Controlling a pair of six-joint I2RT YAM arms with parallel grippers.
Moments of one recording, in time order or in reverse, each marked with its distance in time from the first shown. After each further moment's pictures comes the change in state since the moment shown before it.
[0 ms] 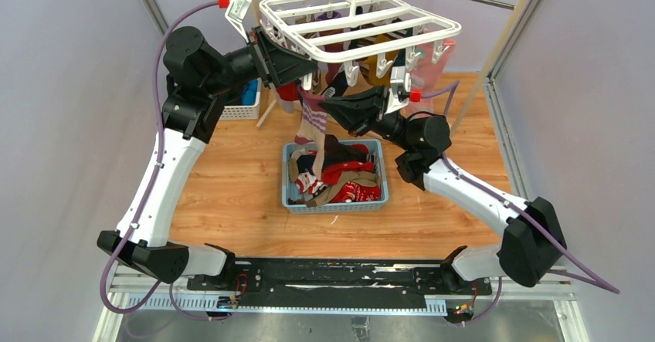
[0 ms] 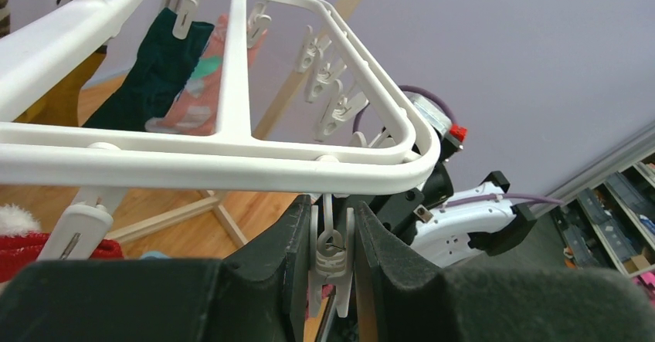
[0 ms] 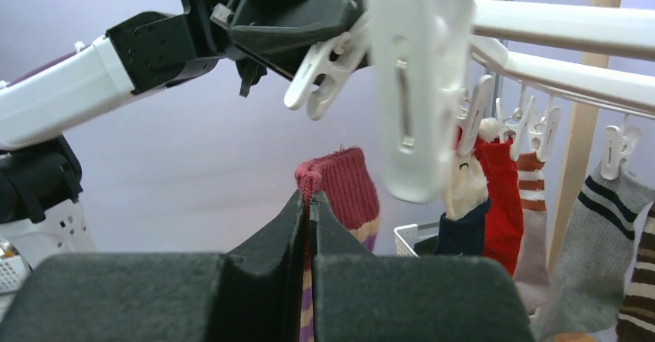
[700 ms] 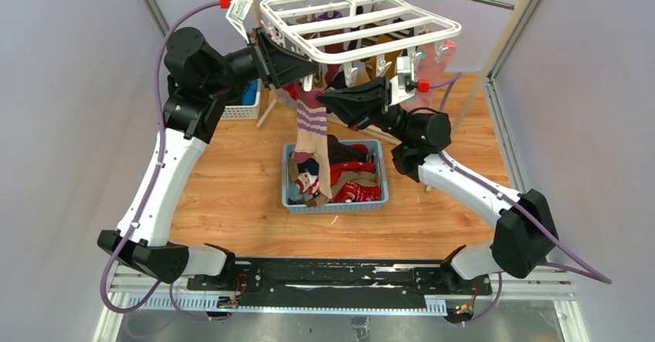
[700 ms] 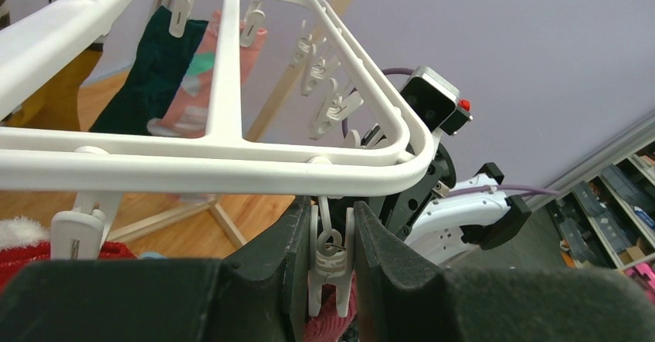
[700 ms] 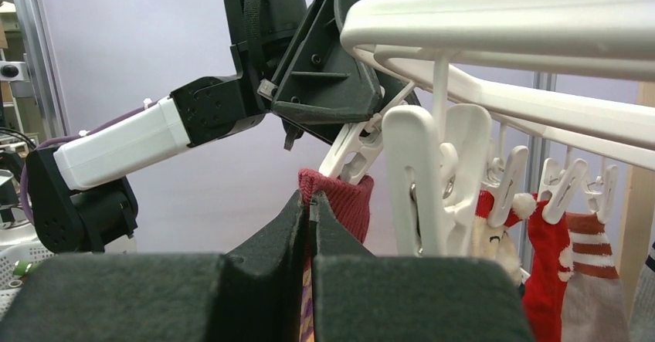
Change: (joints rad) left arm 0.000 0.000 -0.012 0.024 0.021 -0.007; right arm -0.013 0.084 0.080 0.185 -0.036 0.198
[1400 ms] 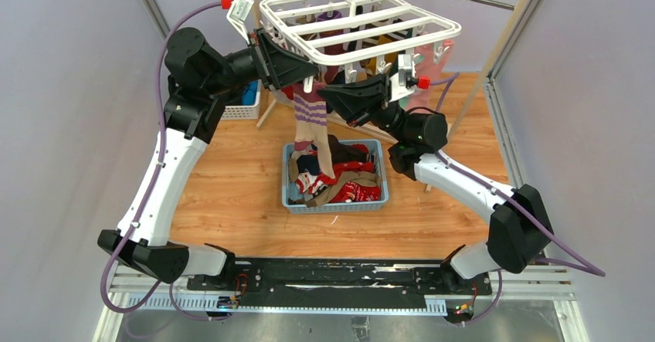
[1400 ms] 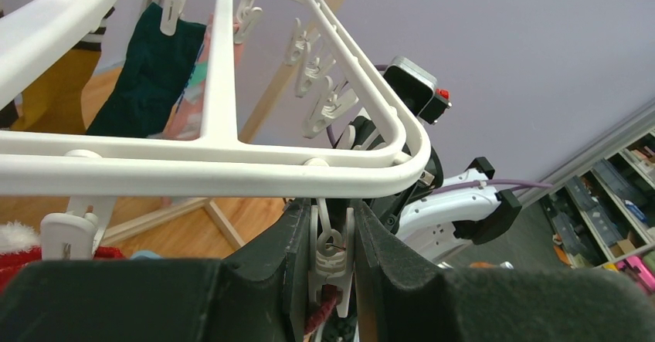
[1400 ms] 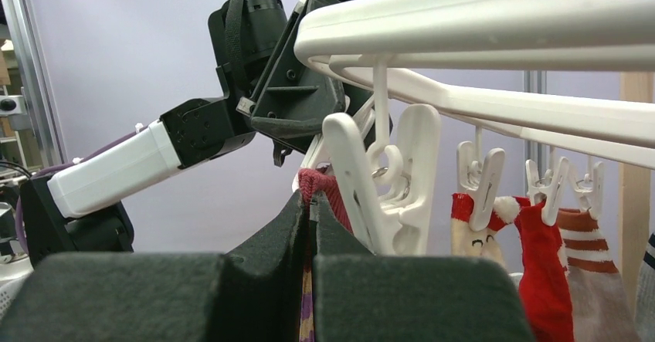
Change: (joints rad) left arm 0.000 0.000 -0.004 0.010 0.019 -0.009; right arm -0.001 0.036 0.008 0.051 0.058 0.052
